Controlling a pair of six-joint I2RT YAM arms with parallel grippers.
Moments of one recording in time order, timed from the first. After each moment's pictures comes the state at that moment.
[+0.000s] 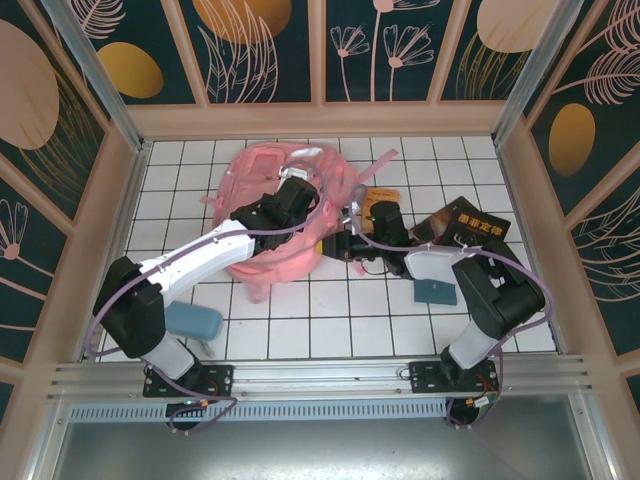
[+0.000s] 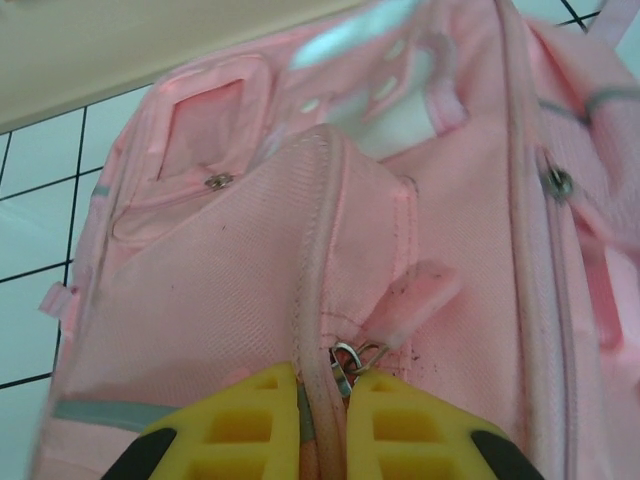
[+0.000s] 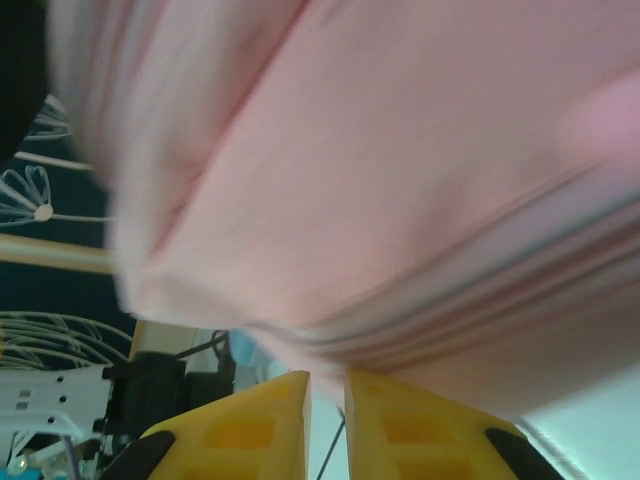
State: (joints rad) left arm -0.76 1.60 1.25 -0.45 -0.56 -0.30; right arm 0.56 1.62 0.70 0.46 -0.83 0.77
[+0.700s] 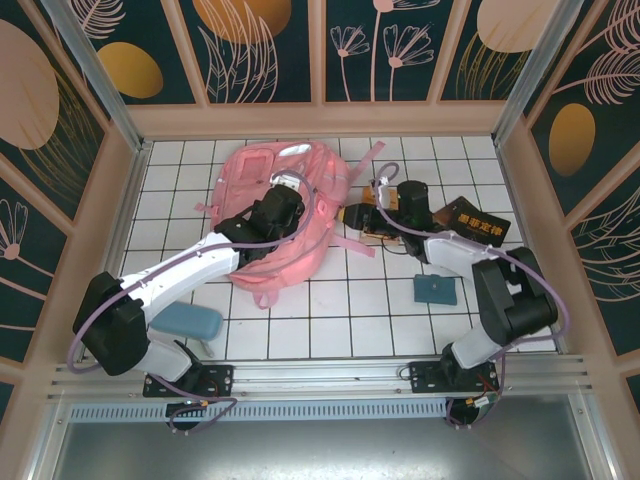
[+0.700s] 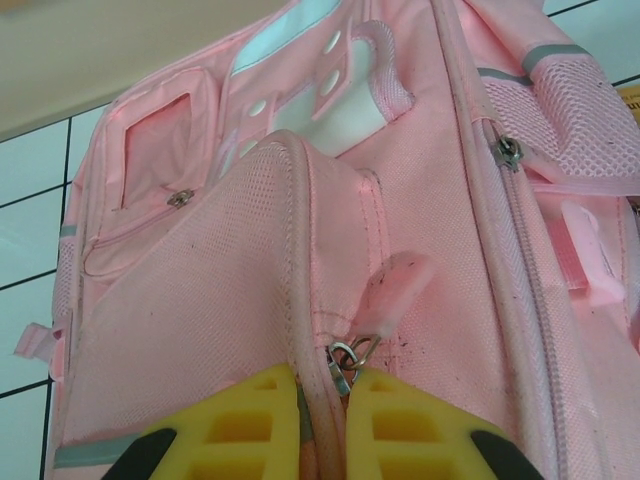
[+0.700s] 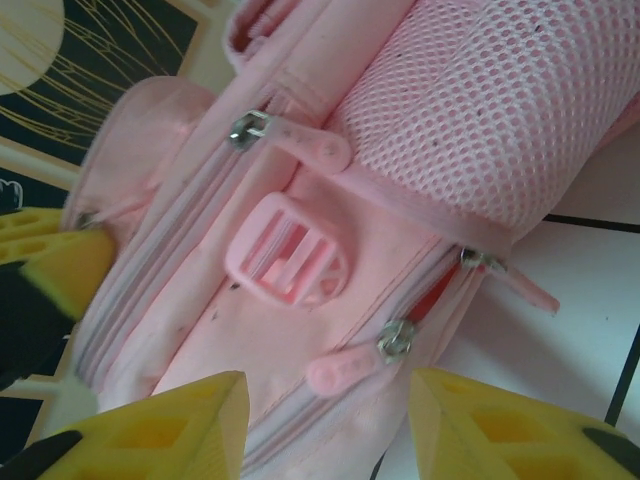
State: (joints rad) left arm -0.75 1.47 1.11 -0.36 -0.50 -0.21; right arm 0.38 1.59 0.81 0.31 -0.70 0.60
